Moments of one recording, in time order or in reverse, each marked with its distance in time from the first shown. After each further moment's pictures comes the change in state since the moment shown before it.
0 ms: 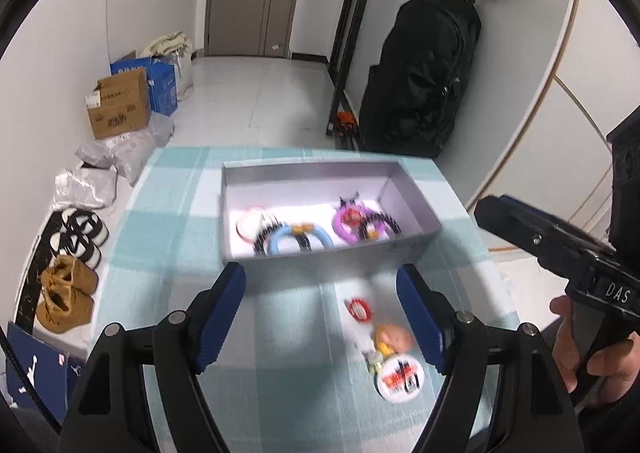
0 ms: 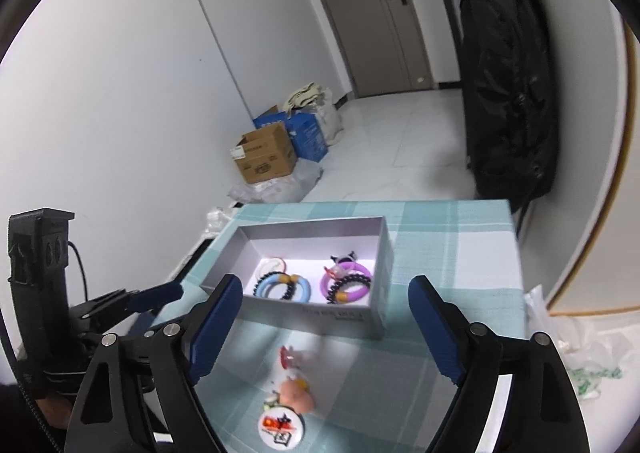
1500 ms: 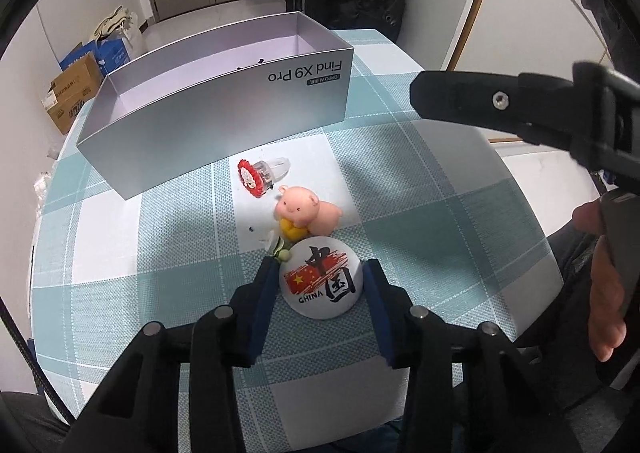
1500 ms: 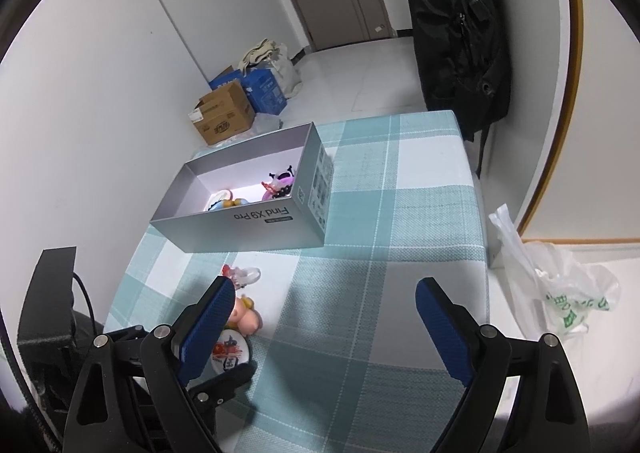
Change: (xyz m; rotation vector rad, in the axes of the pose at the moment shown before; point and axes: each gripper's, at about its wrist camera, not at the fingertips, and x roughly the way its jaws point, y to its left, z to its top) left arm 0.039 -0.065 -0.060 0.200 0.261 0.024; right arm -0.002 -0.039 -0.042 0.110 0.188 -0.094
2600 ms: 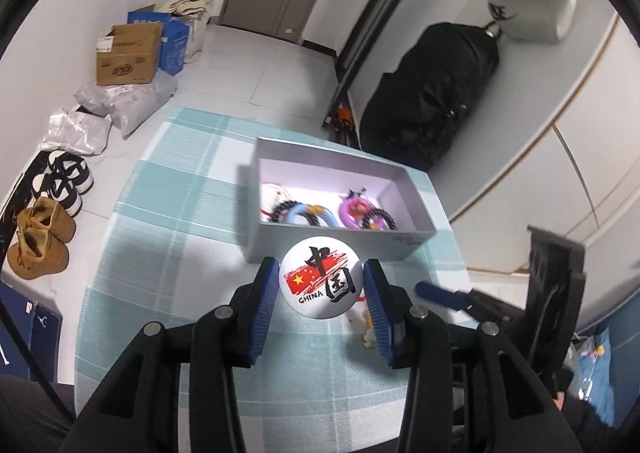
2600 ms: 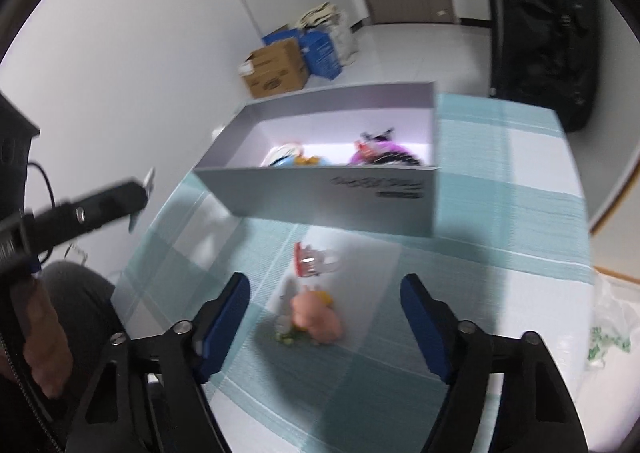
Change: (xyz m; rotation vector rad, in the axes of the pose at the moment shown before) left arm -0.061 0.112 0.026 -0.384 -0.249 -0.153; right arm 0.055 0.063 -0.007 -0.176 0.124 0.127
